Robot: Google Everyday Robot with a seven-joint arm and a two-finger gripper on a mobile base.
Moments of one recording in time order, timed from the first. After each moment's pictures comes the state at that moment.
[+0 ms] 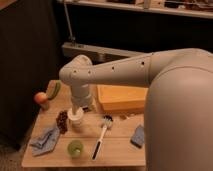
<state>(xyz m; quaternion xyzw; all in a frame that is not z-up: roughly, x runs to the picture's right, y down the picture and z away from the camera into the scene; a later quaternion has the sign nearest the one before) -0.107 0.102 0.703 -0.26 0.23 0.64 0.68</state>
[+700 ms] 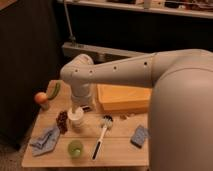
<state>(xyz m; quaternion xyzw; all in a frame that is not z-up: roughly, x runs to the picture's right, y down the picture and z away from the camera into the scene) -0.109 0.084 0.703 -0.28 0.18 0.63 0.70</state>
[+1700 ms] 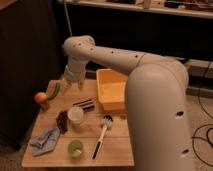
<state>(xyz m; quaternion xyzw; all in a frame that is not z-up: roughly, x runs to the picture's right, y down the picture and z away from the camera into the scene) -0.178 -0.003 0.746 -0.40 0.04 0.48 0.78</state>
